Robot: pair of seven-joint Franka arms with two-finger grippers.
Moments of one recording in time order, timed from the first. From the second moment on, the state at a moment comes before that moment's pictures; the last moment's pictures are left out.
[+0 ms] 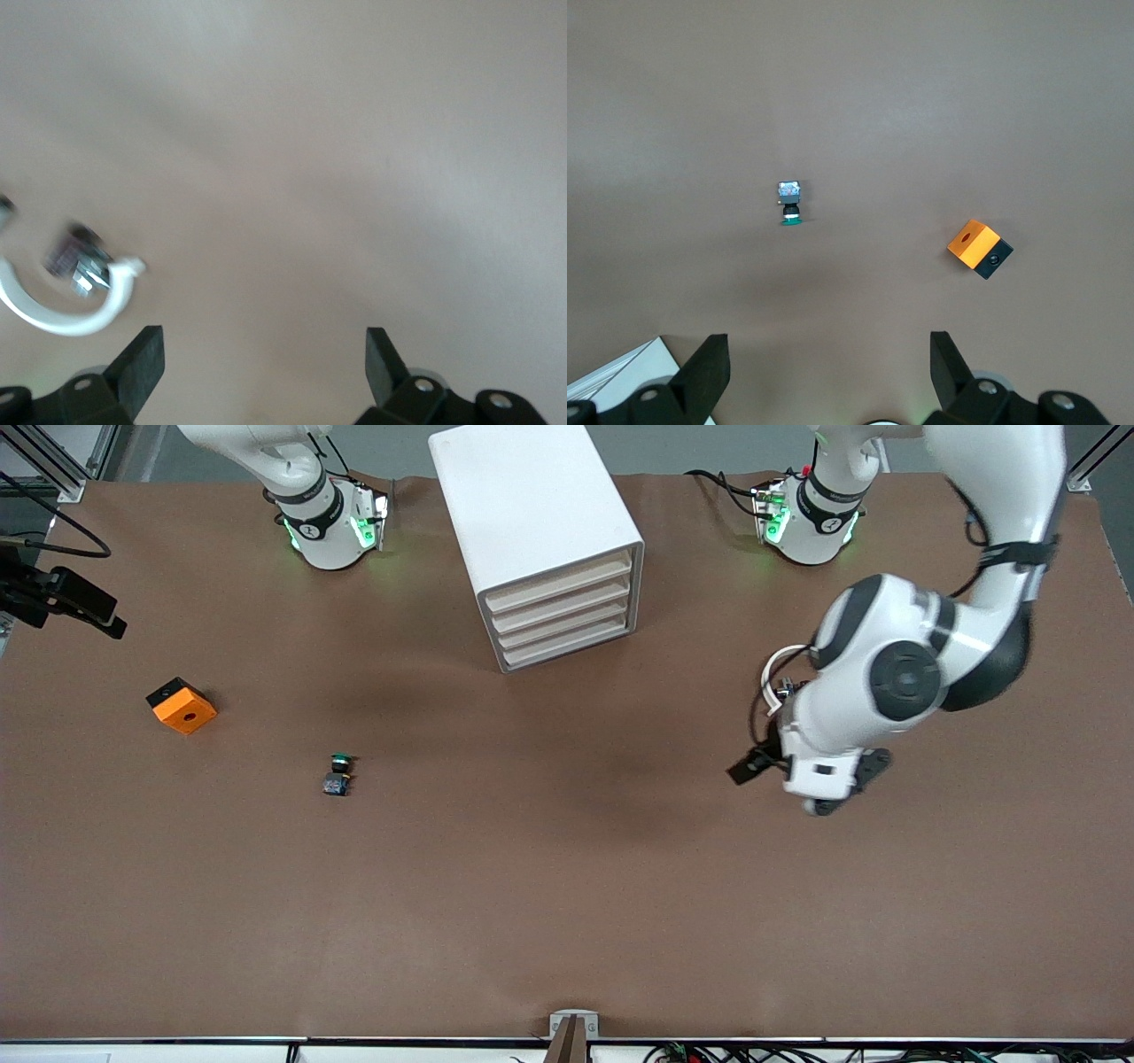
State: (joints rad) left arm 0.05 0.36 -0.41 -1.61 0.04 1.86 -0.97; right arm 0.10 -0.07 -0.12 -1.54 -0.01 1.45 0.14
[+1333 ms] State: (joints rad) left arm 0.10 -0.08 -0.08 -1.65 0.05 1.57 -0.13; right arm 0.10 -0.06 -0.12 -1.54 -0.01 1.45 0.14
